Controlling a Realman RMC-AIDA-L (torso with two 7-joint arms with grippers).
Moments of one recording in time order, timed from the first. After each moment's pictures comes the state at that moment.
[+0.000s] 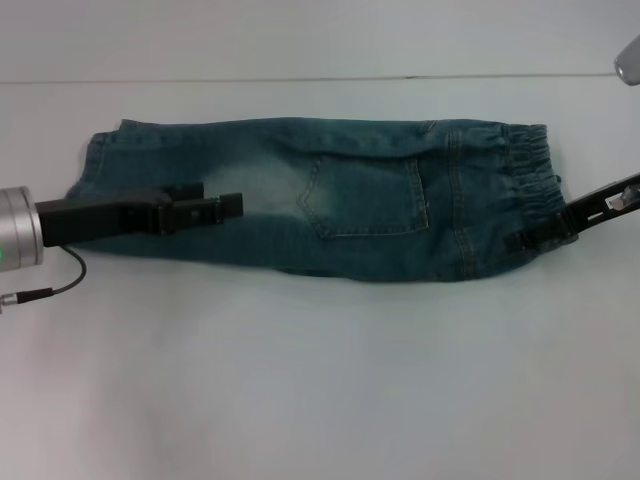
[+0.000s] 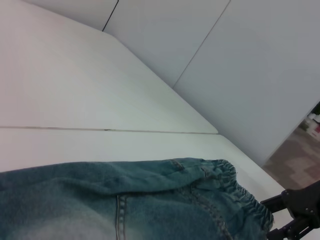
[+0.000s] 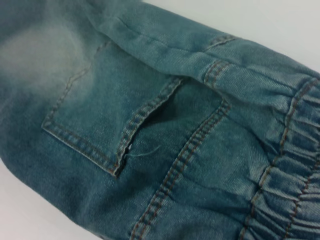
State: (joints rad) left arm -0.56 -2.06 0.66 0.66 2.01 1.45 -1.80; right arm 0.78 1.97 -0.80 -0.70 -2.60 -1.32 2.20
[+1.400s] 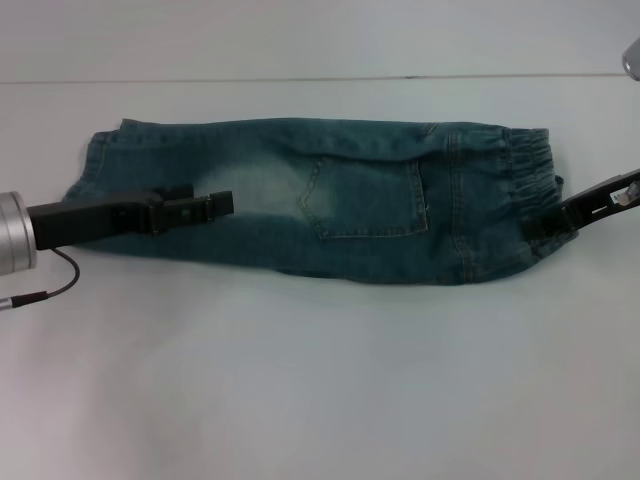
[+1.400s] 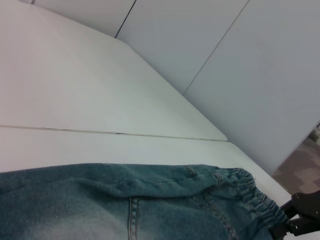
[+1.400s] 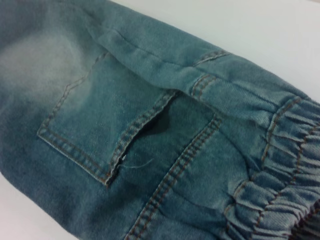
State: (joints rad) left arm -0.54 -2.06 0.64 0.65 2.00 1.43 -1.80; right arm 0.77 1.97 -0.81 -0.71 -2.58 -1.31 2.19
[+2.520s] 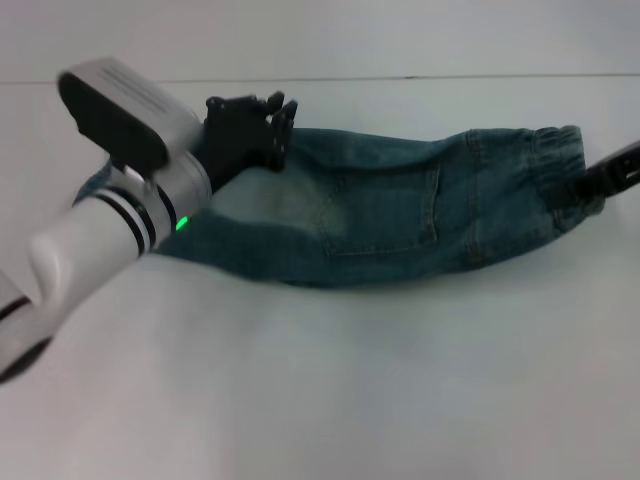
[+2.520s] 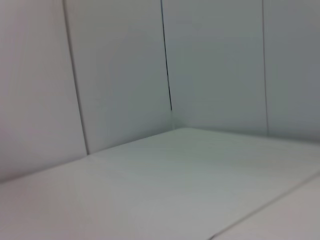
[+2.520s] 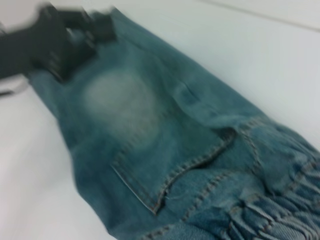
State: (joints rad) left arm -0.83 -2.17 0.64 0.09 1.29 0.85 -0.45; right arm 0.77 1.95 -0.71 -0.99 -2.56 -1.69 2.24
